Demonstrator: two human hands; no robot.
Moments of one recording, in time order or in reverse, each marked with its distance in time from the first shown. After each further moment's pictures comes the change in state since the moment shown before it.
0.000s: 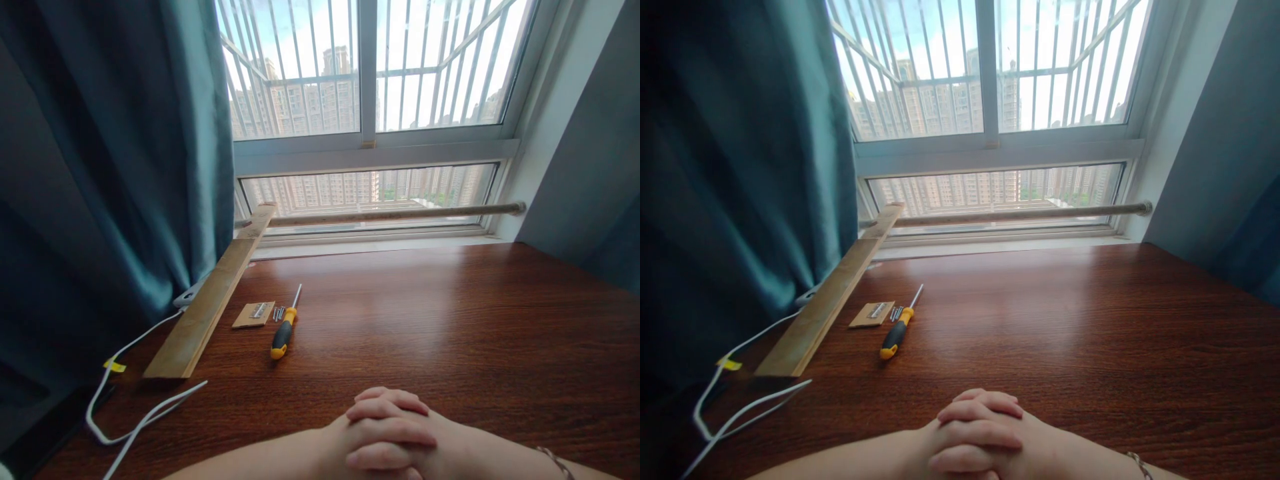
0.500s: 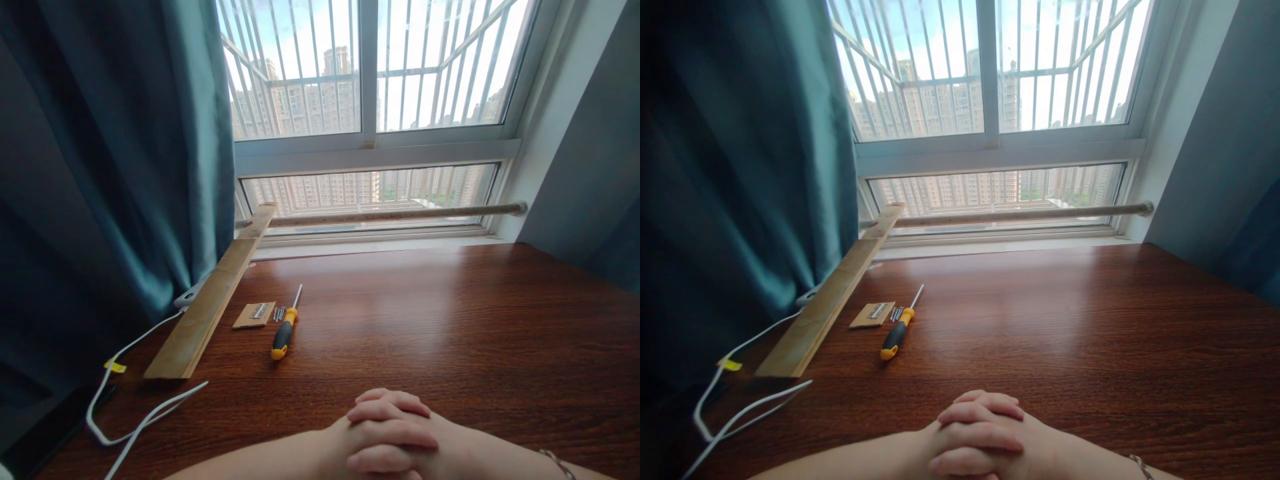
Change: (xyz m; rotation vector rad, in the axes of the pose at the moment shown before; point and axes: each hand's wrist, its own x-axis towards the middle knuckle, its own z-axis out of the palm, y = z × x) left_hand -0.003 0.008 0.008 0.006 0.282 -0.055; right_hand -0.004 0.007 0.009 0.101 0.032 0.071
